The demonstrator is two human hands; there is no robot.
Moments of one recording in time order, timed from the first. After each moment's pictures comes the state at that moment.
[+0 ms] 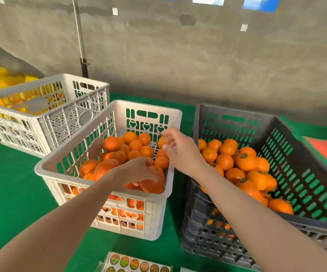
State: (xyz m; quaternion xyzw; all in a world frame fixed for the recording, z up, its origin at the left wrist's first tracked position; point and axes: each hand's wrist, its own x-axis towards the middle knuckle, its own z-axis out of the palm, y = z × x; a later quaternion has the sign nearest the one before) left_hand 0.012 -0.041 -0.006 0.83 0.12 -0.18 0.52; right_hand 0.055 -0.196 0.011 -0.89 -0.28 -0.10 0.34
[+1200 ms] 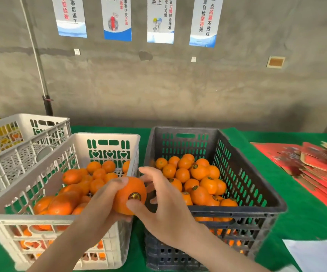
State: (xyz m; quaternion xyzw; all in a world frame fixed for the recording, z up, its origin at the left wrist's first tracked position) left_hand -0.062 -0.112 0.032 0.64 0.00 -0.03 0.77; right_hand -0.082 -0.269 0.035 -0.85 -0.28 -0.17 0.42
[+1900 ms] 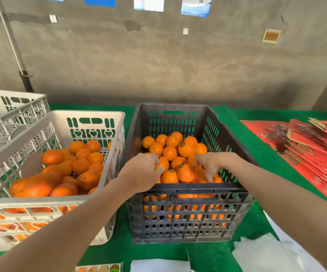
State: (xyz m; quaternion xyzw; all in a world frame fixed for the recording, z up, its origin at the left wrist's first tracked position) left_hand 0.001 -0.206 0.008 0.96 -0.19 0.05 0.20; right_hand 0.055 -0.435 0.020 -0.95 -0.07 0.30 -0.05
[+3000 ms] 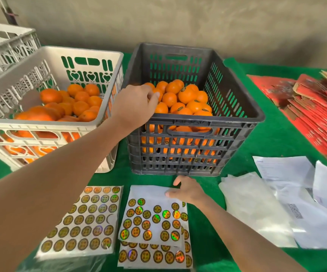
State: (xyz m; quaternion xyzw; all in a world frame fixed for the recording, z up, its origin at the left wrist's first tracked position) left_hand -0.032 -0.205 0.002 0.92 -0.18 0.26 0.22; right_hand -0.116 -0.395 -0.184 -0.94 0.04 0.23 0.25
